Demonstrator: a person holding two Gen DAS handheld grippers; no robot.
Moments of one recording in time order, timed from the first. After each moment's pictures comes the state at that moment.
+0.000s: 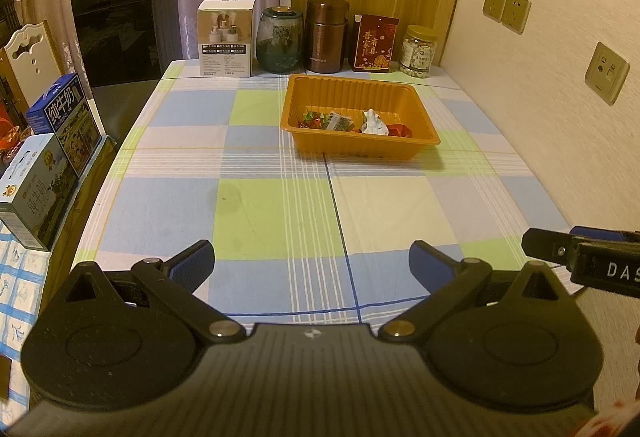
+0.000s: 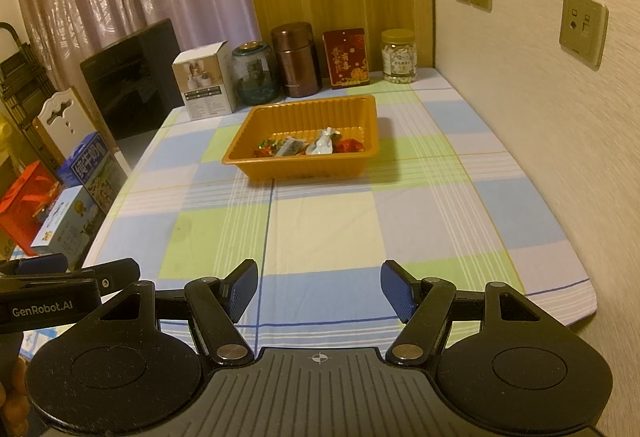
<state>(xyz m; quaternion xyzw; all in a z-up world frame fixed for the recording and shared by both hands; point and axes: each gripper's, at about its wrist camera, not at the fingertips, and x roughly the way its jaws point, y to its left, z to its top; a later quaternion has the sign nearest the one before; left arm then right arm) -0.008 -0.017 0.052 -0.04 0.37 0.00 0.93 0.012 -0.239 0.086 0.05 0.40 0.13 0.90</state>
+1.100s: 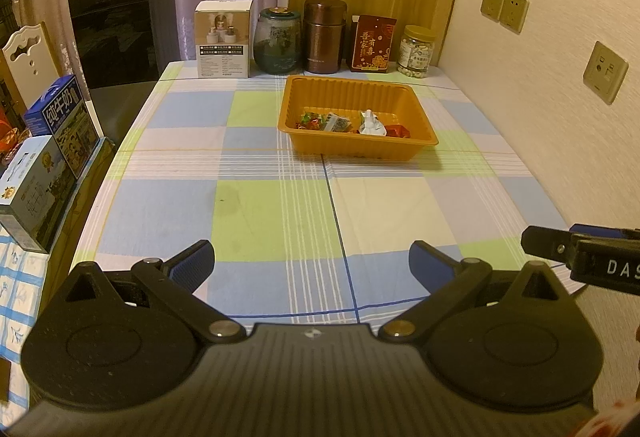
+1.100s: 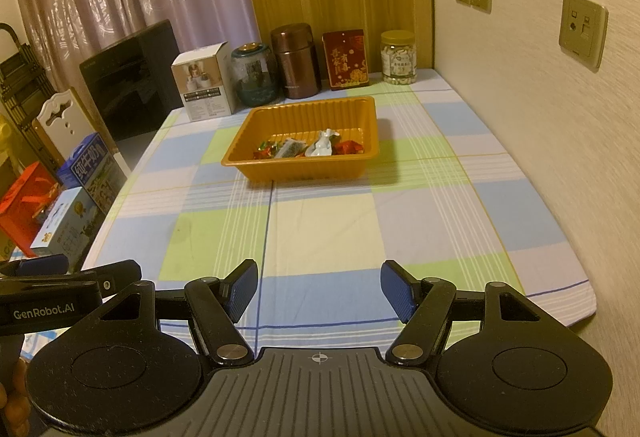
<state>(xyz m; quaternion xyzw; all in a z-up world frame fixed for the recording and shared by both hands) -0.006 -0.018 0.054 -0.04 0.37 0.00 0.93 0.012 -0.239 0.087 0.06 0.40 0.12 0.90</state>
